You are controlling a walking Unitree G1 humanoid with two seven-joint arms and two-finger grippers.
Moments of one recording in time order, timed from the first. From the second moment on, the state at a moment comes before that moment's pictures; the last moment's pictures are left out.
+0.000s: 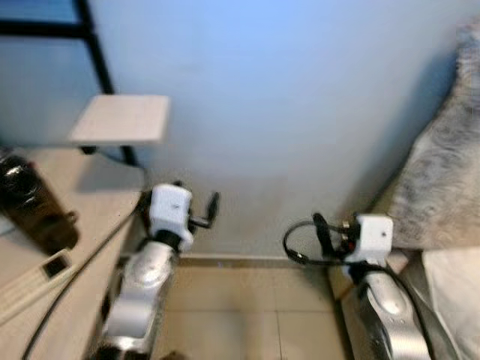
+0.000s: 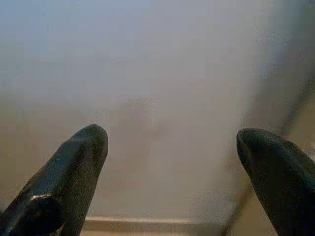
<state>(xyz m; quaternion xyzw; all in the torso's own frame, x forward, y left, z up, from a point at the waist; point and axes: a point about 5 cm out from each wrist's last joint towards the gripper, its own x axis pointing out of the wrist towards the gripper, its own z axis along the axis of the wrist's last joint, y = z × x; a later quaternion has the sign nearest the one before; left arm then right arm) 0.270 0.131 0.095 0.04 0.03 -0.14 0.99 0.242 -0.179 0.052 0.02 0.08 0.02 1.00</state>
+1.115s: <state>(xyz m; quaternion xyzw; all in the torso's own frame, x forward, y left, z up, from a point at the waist) 0.286 0.134 0.095 0.05 0.00 -0.22 0.97 0.250 -0.175 0.050 0.05 0.08 -0.01 1.00</state>
